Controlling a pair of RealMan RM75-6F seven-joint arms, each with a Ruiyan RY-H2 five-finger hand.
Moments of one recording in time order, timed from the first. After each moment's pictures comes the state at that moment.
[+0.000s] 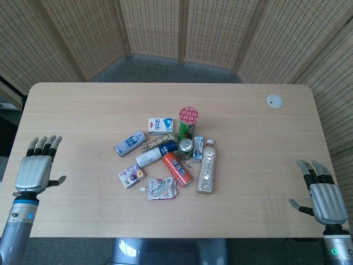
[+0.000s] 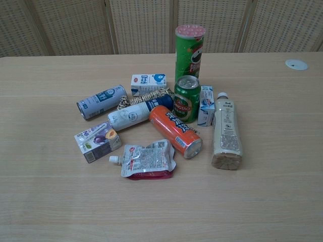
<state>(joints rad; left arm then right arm) -0.30 -1.14 -0.18 -1.99 1.06 1.31 0.68 0.08 -1.09 0.05 -1.70 -1.51 1.46 -0.11</state>
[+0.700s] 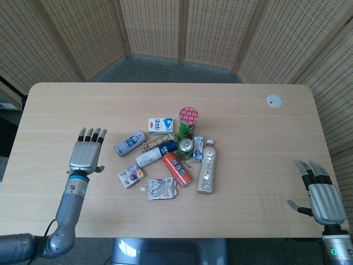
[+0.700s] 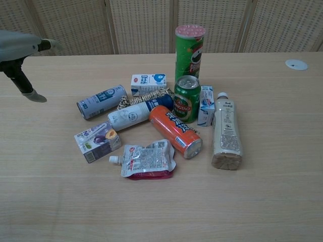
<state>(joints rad) -0.66 -1.41 -0.26 -1.91 0.64 1.30 1.03 0.09 -1.08 0.05 -1.70 -1.52 1.45 -0.08</state>
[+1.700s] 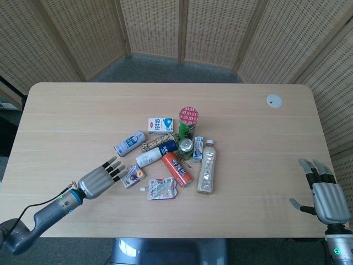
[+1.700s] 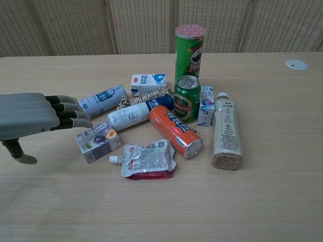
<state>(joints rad) -0.67 -1.32 0.11 -1.48 1.60 0.87 0.48 0.08 -1.07 0.06 -1.71 -1.50 1.46 -0.05</state>
